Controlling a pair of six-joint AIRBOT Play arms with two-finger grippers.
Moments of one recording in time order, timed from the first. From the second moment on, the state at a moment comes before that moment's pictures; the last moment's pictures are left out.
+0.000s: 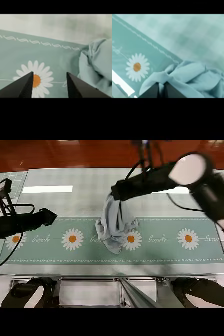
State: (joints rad) left arm -0.06 -0.65 0.72 1.27 -1.03 -1.76; right arm 0.54 -1.32 1.43 -1.10 1.04 1.55
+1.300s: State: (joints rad) left arm -0.78 -1.25 0.59 0.69 -0.56 -1.67; right arm -0.20 -1.08 0.74 -0.82 1.07 1.32
